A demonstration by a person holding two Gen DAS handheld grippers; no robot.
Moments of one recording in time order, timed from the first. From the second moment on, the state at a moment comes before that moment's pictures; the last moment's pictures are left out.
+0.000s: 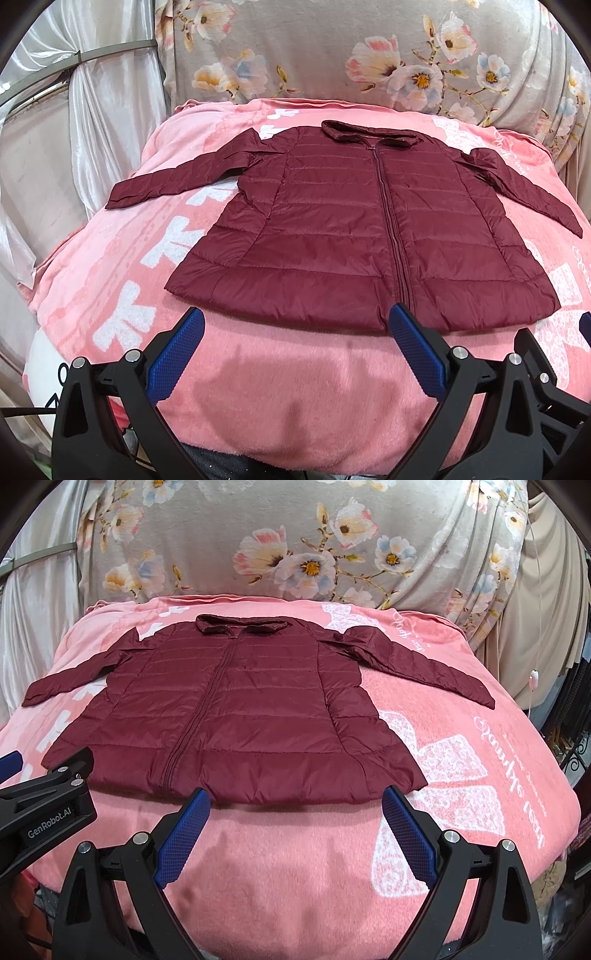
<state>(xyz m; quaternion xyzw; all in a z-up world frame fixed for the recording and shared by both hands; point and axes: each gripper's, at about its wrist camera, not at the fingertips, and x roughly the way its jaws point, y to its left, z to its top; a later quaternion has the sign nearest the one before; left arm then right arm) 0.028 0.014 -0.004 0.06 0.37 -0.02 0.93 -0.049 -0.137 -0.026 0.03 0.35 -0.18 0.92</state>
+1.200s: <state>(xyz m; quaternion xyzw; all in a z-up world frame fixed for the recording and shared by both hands) 0.103 -0.005 0.019 0.05 0.35 0.00 0.93 0.029 -0.250 -0.002 0.09 0.33 -0.18 0.92</state>
